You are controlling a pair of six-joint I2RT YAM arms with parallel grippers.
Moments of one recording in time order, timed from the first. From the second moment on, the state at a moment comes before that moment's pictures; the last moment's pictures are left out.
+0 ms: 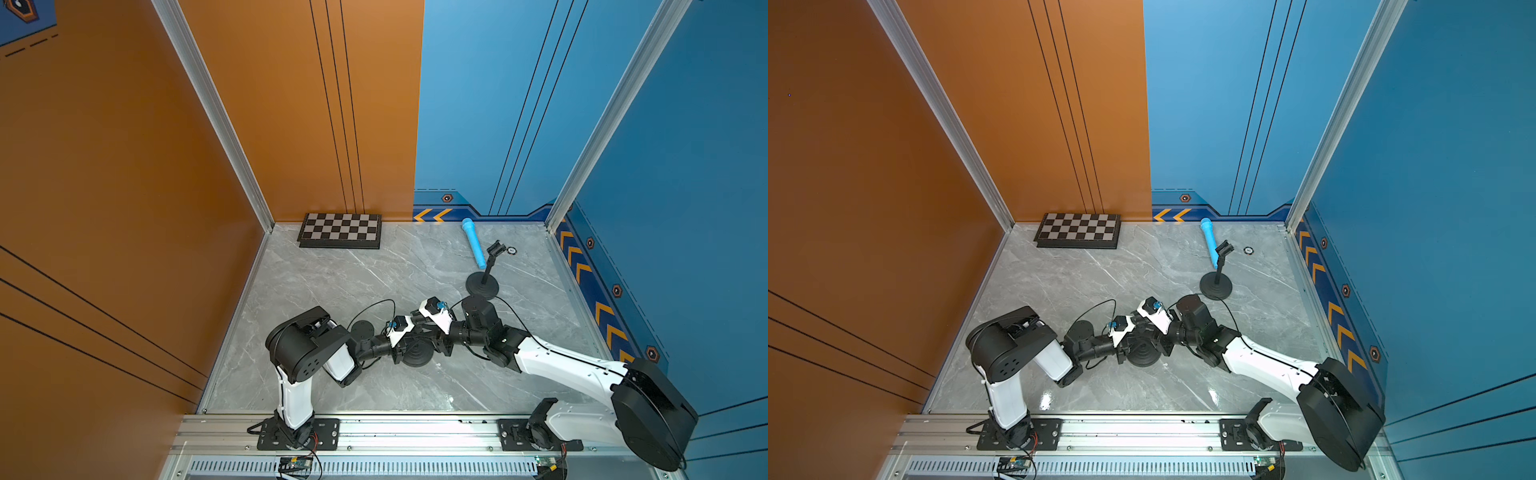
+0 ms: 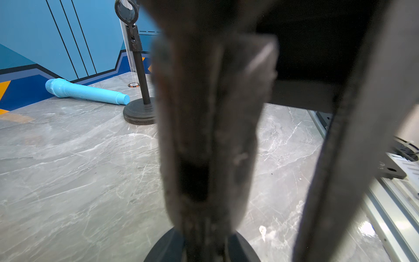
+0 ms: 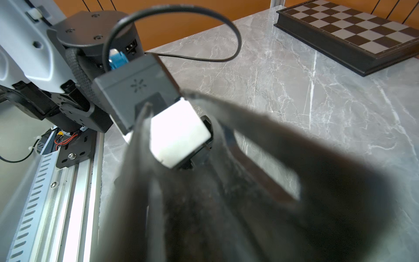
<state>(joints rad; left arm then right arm) -0.70 1.88 0.33 1.42 0.54 0.03 0.73 1.27 0.59 0.16 -0.50 -0.12</state>
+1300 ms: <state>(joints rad) -0.68 1.90 0.33 1.44 0.52 0.01 1.00 1.24 0.57 0.30 0.21 0.08</state>
